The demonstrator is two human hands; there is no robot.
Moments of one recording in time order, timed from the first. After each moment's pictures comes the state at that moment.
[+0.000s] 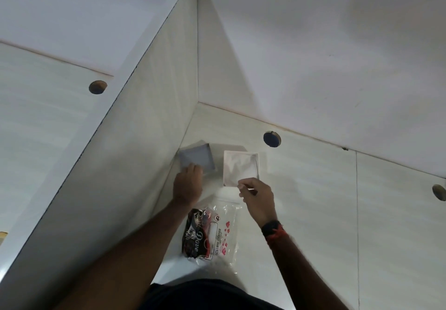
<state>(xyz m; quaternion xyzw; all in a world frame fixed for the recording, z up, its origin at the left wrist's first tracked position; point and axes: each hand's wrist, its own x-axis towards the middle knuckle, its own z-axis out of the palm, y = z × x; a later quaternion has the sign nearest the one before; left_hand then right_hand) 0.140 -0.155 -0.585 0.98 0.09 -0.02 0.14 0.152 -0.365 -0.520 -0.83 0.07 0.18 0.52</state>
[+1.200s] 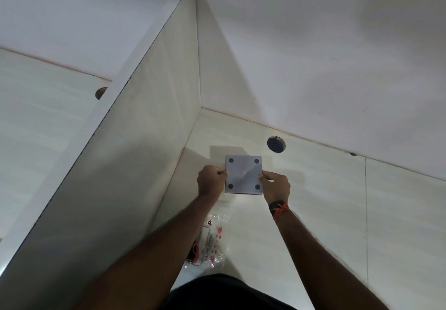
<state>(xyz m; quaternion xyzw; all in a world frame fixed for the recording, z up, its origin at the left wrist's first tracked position) 0.187 -0.212 -0.550 0.84 0.33 -0.07 0.43 0.221 -0.386 -0.548 -0.89 0.17 0.13 0.40</state>
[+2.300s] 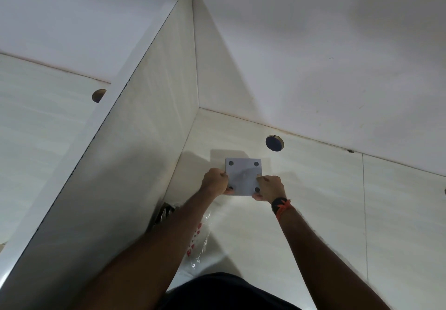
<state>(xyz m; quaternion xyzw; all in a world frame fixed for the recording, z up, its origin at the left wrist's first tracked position) 0.197 -0.207 -0.563 0.71 0.35 -0.23 0.57 0.226 -0.379 -0.533 -0.82 0.25 0.31 0.41</state>
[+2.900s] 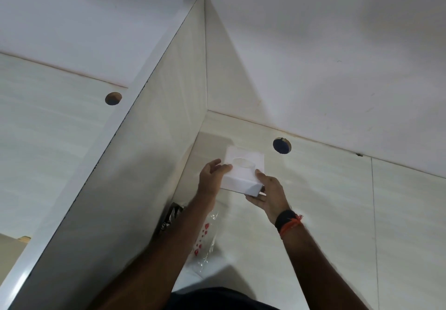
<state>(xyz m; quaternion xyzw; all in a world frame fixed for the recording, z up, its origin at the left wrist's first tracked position) 0.172 -0.188 -0.522 0.53 0.42 -0.07 0.74 0.192 -0.361 -0.514 -0.58 0.29 0.30 0.70</state>
